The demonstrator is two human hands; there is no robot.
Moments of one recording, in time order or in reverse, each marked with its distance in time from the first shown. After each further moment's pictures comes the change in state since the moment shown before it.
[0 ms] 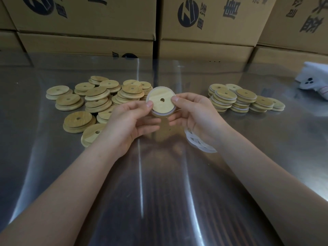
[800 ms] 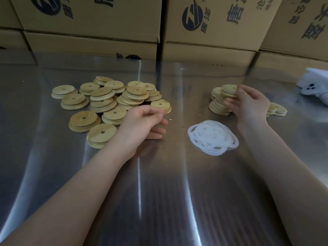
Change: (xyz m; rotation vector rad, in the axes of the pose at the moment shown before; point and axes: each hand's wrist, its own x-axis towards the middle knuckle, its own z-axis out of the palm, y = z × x) left_hand -0.009 0.000 0.010 0.359 0.015 0.032; right_hand 0.019 -0.018 -0.085 0.078 0.775 -0.231
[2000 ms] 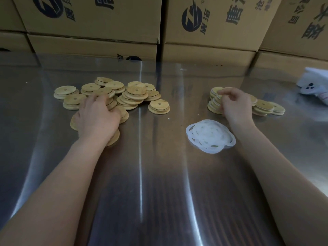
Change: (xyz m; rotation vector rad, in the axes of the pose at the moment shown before) left_hand 0.021 -0.011 -0.063 0.986 0.562 0.030; right_hand 0.005 0.019 -0.001 -0.671 -0.181 -0.324
